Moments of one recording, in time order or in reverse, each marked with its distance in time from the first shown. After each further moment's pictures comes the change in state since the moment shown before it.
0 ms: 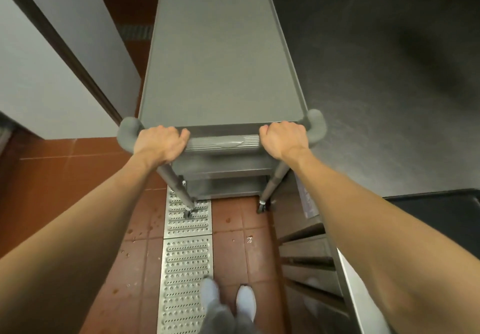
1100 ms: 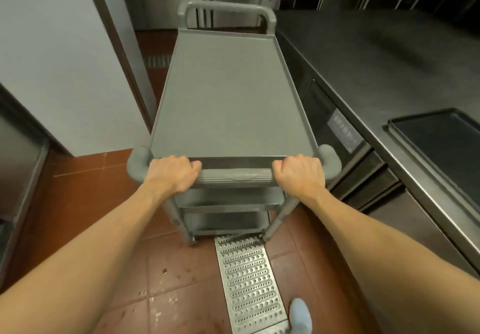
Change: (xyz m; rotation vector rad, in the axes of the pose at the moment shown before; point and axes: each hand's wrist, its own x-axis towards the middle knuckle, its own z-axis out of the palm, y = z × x) left_hand -0.319 -0.302 0.045 0.058 -0.020 0.264; right_hand -0.344 -0.347 0.034 -0.128 0.156 0.078
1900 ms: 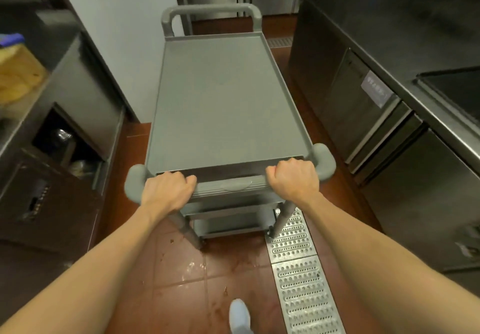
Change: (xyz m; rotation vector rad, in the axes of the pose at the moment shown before) left_hand -0.380 -0.104 0.085 0.062 0.033 -0.053; right_hand -0.289 -0.197 -0.039 0.149 -0.003 -0.126
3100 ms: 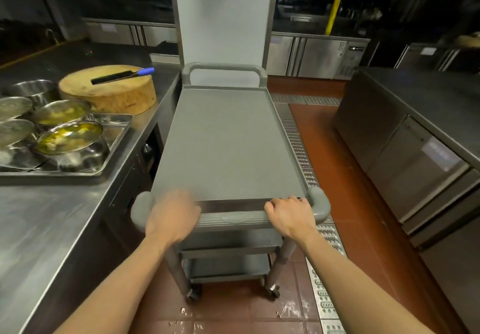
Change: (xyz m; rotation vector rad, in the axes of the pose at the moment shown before) left_hand -0.155 -0.272 0.064 -0.275 0.222 -0.397; right_hand -0.003 -0.318 0.025 -0.011 -0.008 -0.124
